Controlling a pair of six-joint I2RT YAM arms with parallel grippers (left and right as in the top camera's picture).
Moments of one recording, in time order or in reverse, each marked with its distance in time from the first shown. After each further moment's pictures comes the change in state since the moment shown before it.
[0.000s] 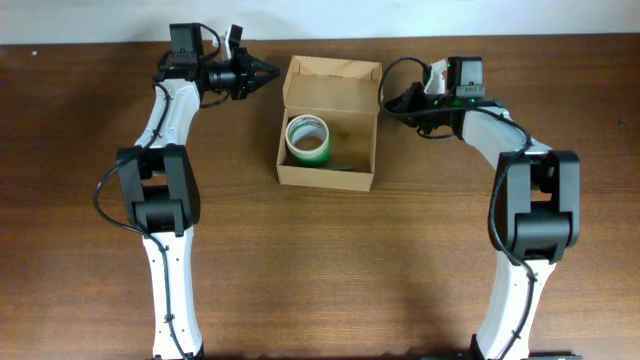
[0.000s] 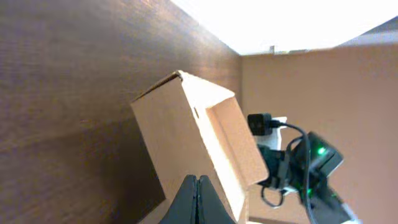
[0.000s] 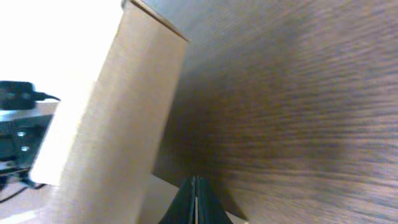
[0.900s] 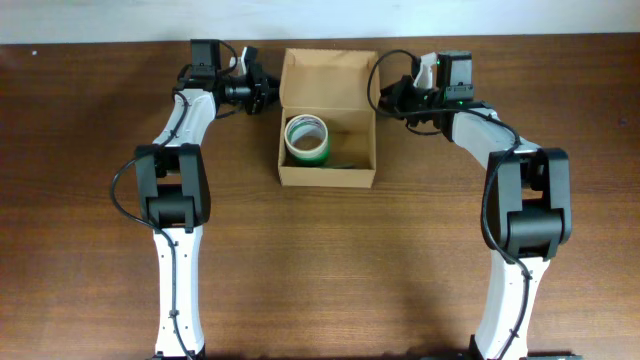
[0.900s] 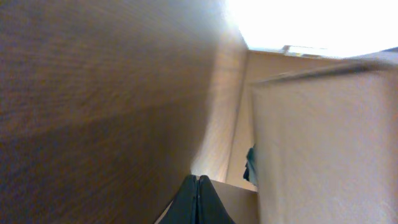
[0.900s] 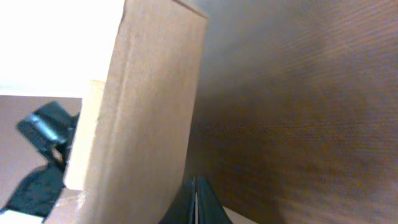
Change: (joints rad) left arm -0.041 0.094 0.000 0.061 0.016 -0.135; right arm 0.040 0.019 0.000 0.175 -0.053 0.081
